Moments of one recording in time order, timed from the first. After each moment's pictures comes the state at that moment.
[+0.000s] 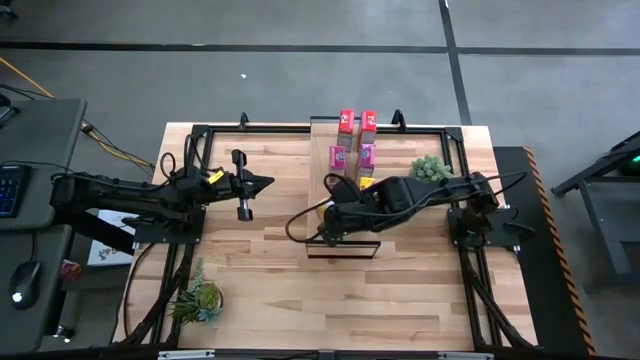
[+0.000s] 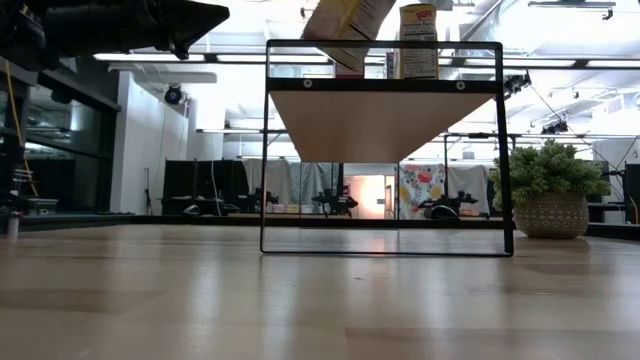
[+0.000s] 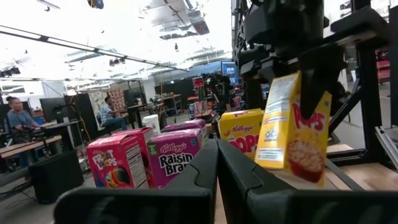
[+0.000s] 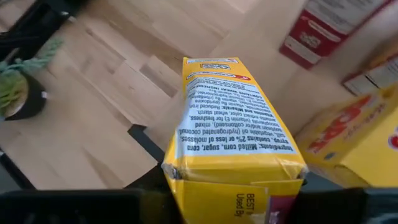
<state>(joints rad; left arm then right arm) 0.11 0.82 0.25 0.84 -0.01 0.21 0.27 1.96 2.26 -1.49 0.37 1.09</state>
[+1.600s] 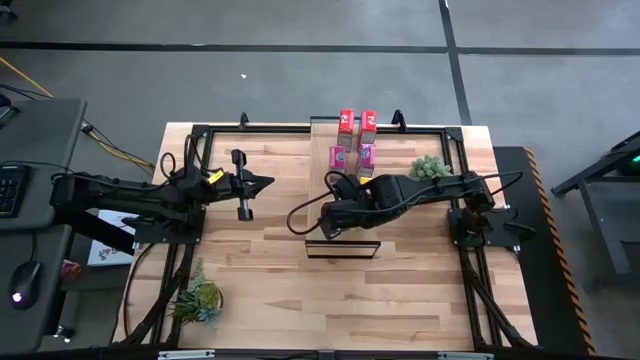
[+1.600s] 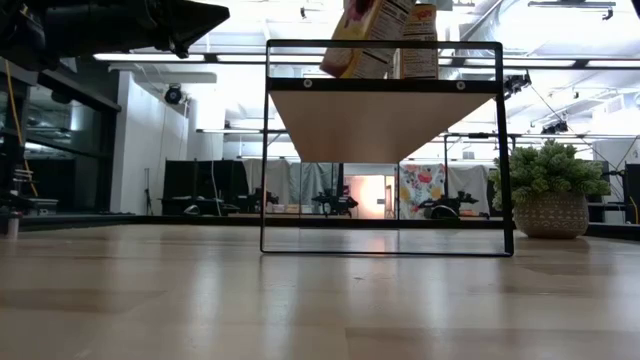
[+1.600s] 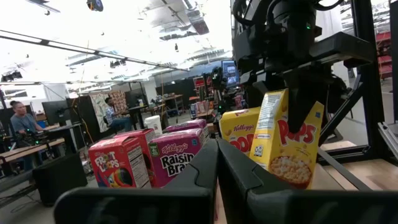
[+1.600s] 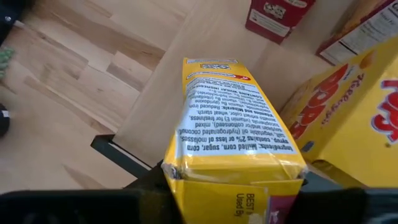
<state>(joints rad) 0.11 0.82 0.25 0.84 -0.01 0.24 0.23 1.98 2.24 -1.55 0.34 1.23</state>
